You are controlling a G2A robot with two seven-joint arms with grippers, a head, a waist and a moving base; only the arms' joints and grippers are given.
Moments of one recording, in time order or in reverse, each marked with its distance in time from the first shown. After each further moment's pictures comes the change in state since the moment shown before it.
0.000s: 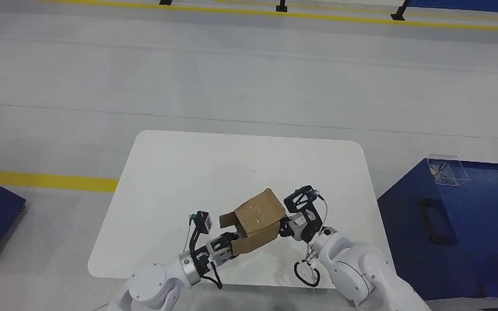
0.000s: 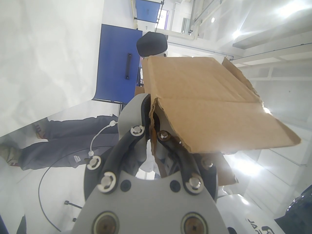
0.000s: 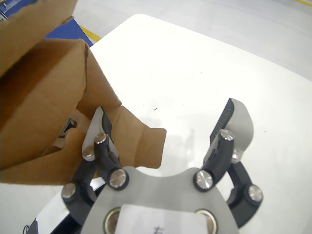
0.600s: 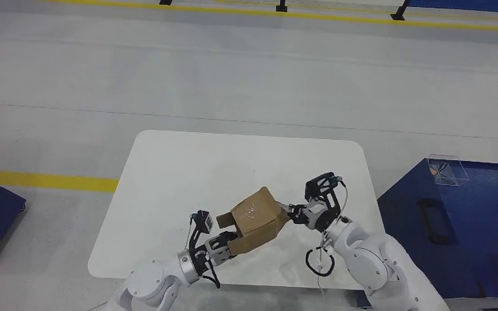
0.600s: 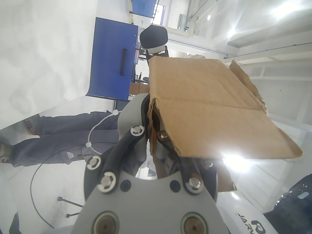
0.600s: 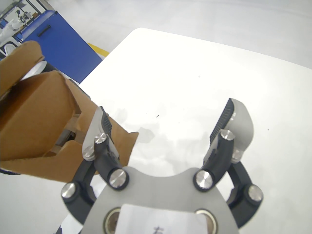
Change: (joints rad) left arm -0.013 -0.001 -0.011 0.025 -0.059 -0.001 -0.049; right arm -0.011 -0.002 0.162 0.024 0.233 -0.044 0.035
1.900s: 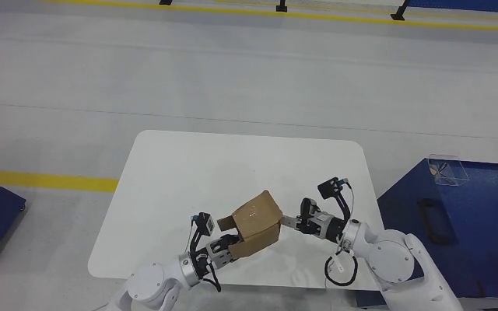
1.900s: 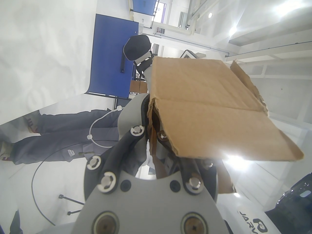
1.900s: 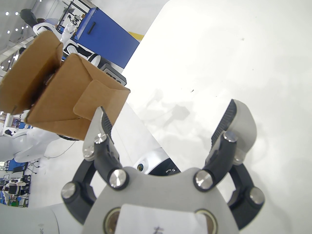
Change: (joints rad) left arm 0.017 0.001 0.007 -0.024 0.025 0.007 0.005; right arm -0.016 0.009 0.088 0.057 0.390 -0.147 0.239
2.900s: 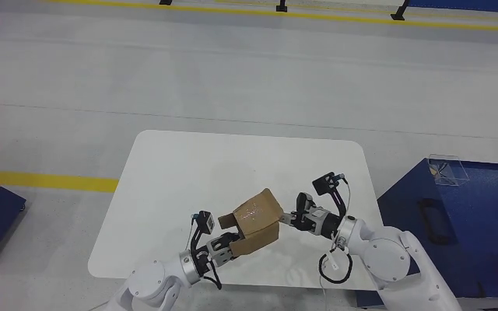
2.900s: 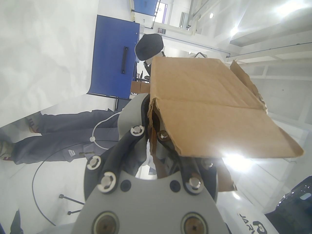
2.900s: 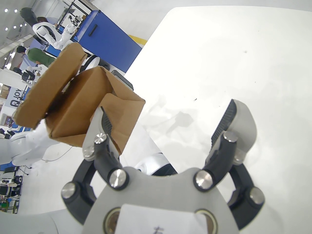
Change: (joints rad) left arm -0.019 -0.003 0.004 0.012 -0.001 0.010 0.002; right arm 0.032 -0.002 -0.035 -0.043 -0.036 0.046 -0.018
